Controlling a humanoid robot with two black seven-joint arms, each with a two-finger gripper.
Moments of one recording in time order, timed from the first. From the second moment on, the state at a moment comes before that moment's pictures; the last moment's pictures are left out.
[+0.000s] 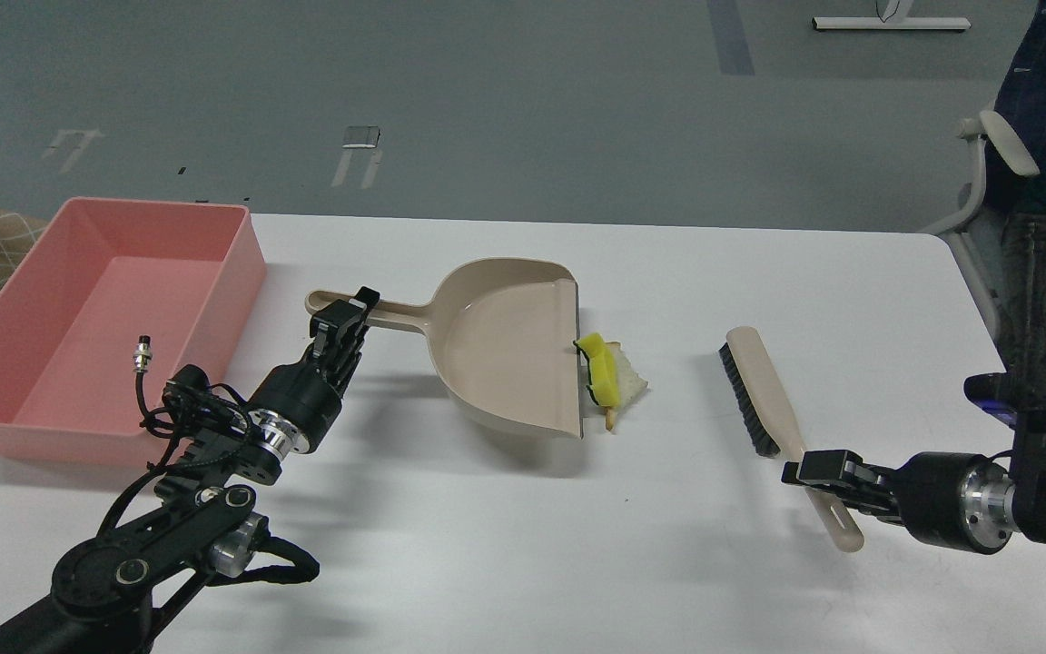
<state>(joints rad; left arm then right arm) -0.20 0.36 -0.84 -1.23 0.96 0.22 -0.36 0.35 -0.91 0.68 1.67 -1.06 0.46 -0.31</state>
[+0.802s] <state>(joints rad) -0.20 0.36 -0.84 -1.23 0.96 0.22 -0.37 0.37 -0.91 0.69 1.70 -1.06 0.46 -0.35</state>
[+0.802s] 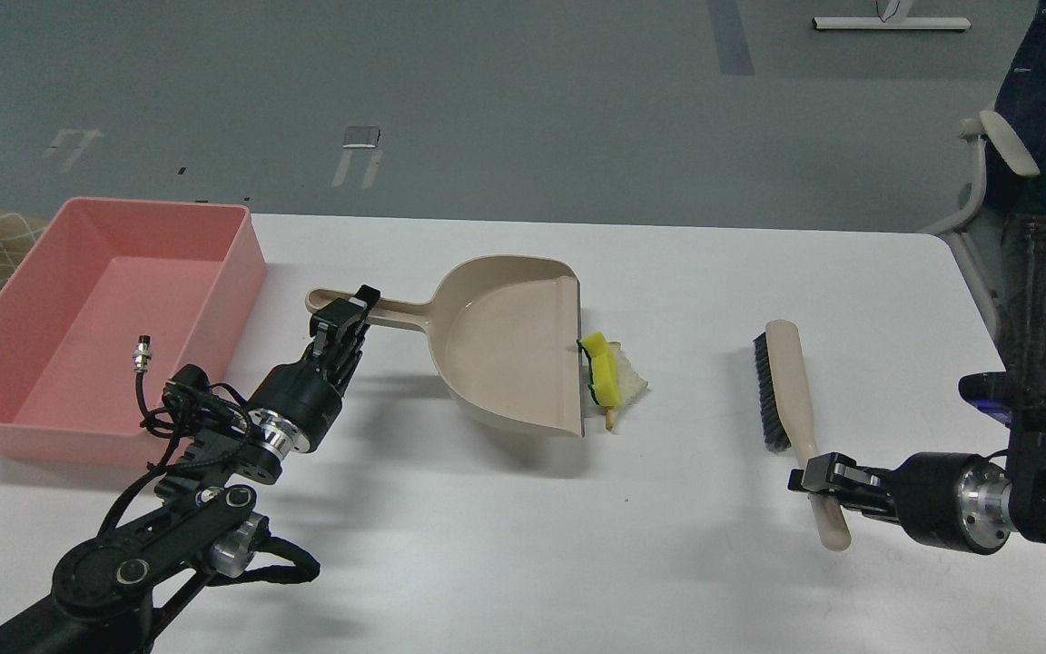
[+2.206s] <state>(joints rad) -0.19 0.42 -0.82 -1.21 1.12 0.24 -0.37 0.47 -0.64 0.69 1.57 -1.03 0.49 -0.37</state>
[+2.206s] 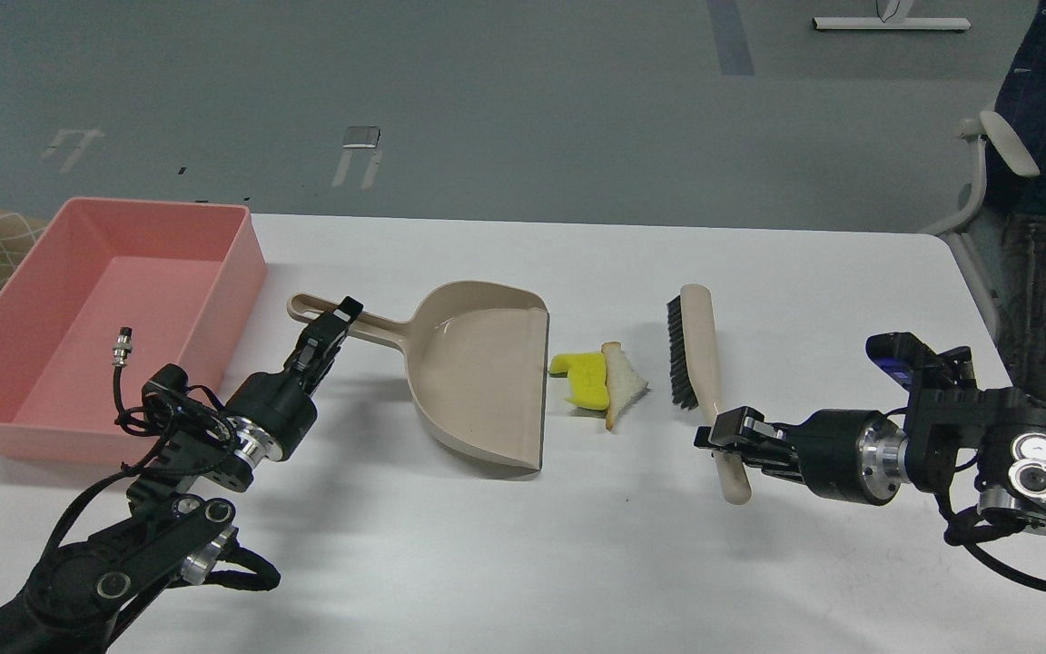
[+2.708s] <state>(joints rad) -0.19 0.42 -0.82 -1.21 1.12 0.24 -0.37 0.47 -0.61 0.68 1.58 -0.96 0.49 -0.41</state>
